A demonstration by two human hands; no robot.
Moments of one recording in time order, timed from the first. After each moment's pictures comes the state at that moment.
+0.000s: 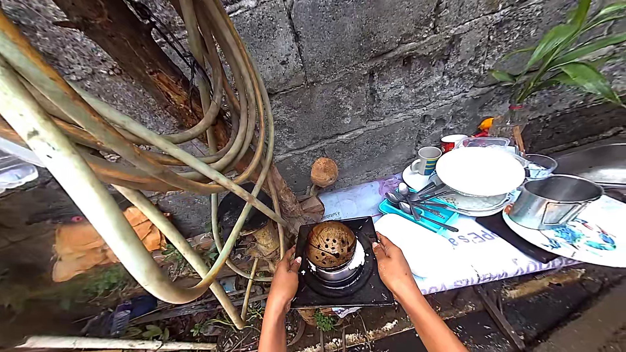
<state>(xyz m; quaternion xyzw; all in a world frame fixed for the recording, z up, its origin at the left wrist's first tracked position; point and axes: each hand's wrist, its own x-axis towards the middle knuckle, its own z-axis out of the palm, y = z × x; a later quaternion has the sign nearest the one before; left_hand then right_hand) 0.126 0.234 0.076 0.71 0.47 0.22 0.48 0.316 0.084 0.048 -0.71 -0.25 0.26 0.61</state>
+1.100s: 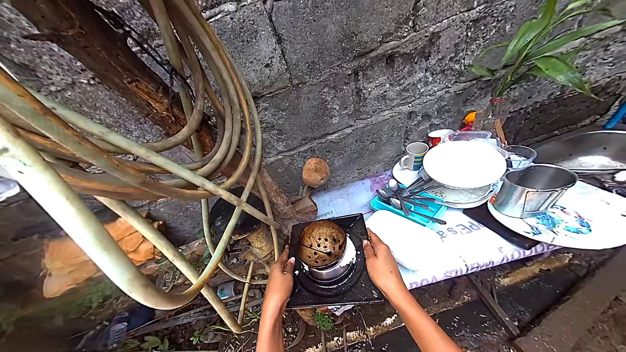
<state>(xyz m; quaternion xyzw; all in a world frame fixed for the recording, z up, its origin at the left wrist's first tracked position) 0.127 0.233 0.071 0.76 0.45 0.23 0.42 0.312 0.083 0.050 -0.75 -0.27 0.24 0.55</state>
